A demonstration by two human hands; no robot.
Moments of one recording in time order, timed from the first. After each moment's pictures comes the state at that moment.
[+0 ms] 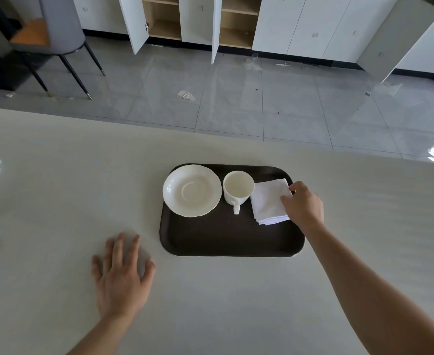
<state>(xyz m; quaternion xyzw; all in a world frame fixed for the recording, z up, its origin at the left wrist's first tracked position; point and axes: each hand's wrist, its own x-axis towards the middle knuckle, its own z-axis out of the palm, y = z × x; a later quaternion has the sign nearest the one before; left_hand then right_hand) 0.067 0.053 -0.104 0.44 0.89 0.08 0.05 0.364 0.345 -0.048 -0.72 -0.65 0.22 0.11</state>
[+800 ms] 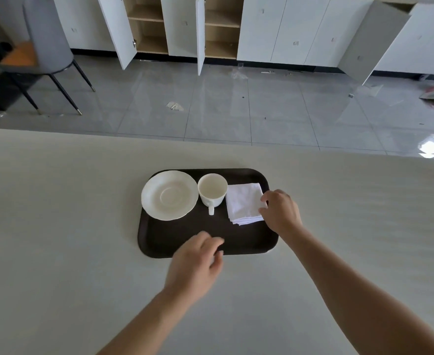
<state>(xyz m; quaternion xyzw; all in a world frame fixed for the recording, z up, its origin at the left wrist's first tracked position) 0.211 0.140 -0.038 0.68 0.68 0.27 0.08 0.389 0.324 -0.036 -0.62 -0.75 0.20 0.06</state>
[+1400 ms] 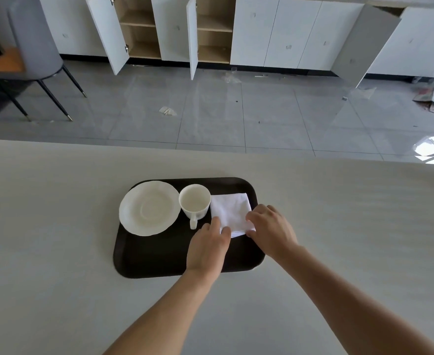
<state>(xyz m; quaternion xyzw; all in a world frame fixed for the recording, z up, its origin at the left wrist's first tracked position) 0.261 0.230 -0.045 0.70 0.71 0.04 0.05 0.412 0.324 -0.050 -0.50 -0.86 0.10 0.02</state>
